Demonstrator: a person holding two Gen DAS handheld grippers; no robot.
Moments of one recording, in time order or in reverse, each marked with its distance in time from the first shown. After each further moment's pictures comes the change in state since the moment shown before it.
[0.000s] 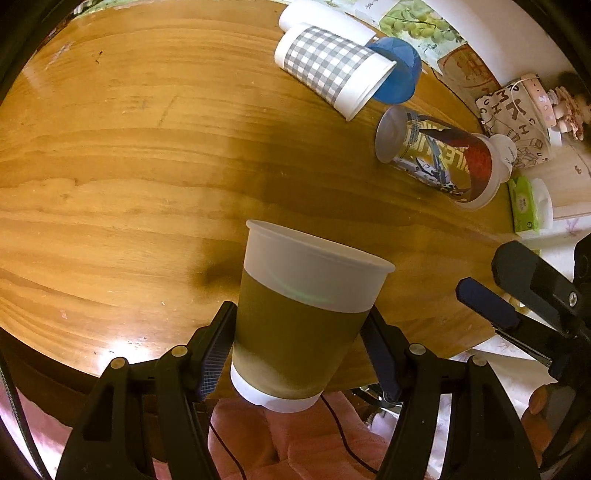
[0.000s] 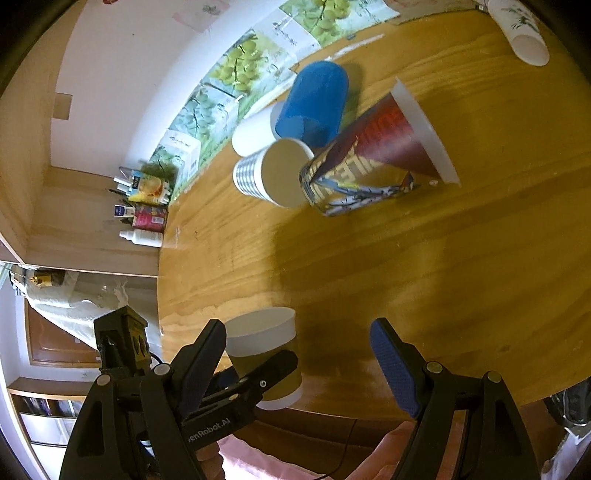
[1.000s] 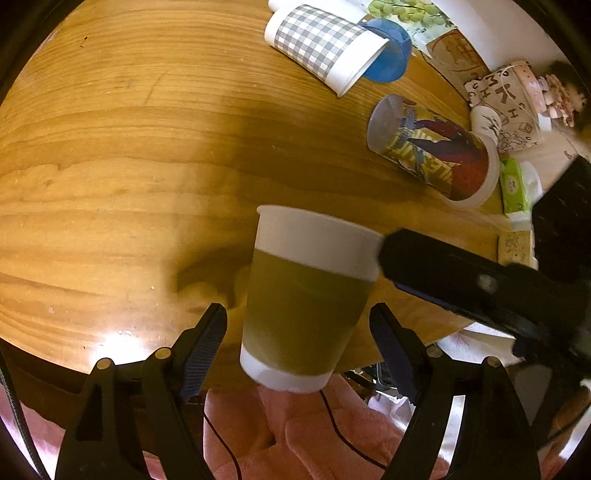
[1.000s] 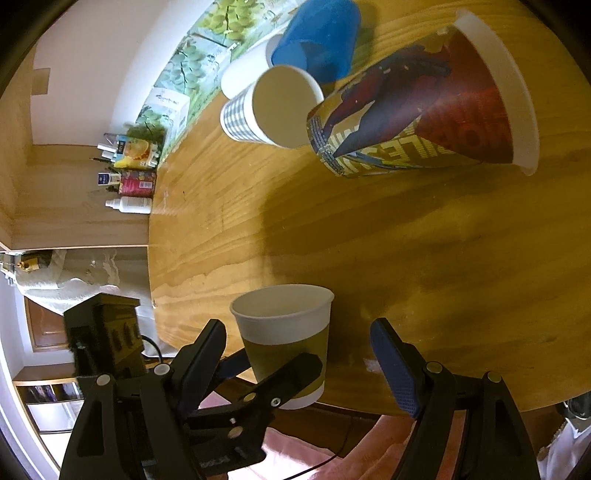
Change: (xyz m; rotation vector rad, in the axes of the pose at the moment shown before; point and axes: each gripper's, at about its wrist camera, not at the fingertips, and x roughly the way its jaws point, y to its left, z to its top) left arm 0.007 -0.004 -0.004 0.039 0.054 -0.058; right arm 0.052 0.006 -0.001 -0.004 0.162 -0.011
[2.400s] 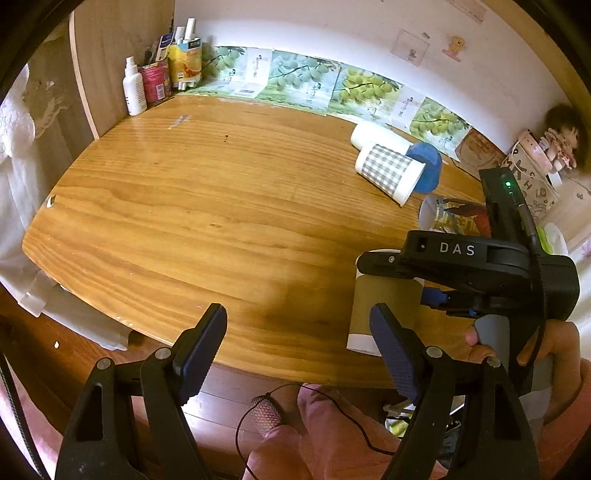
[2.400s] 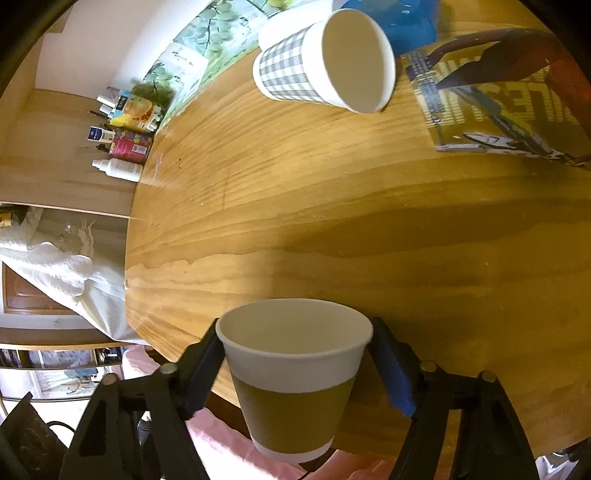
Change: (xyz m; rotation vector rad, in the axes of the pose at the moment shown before) left arm -0.077 0.038 -0.078 -0.052 -0.526 0.244; right arm 0.054 0.031 0.000 -0.161 -0.012 -0.072
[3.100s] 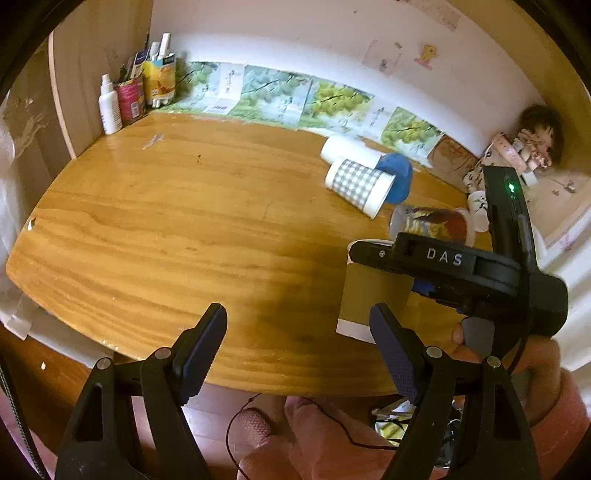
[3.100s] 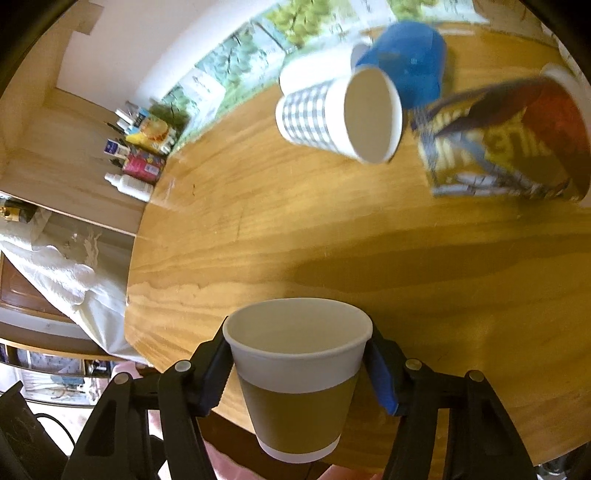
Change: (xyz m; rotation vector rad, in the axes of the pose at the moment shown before) left arm -0.012 -0.006 0.010 0.053 -0.049 -0.104; right arm -0.027 0.013 0.000 -0.064 -0.181 -0.023
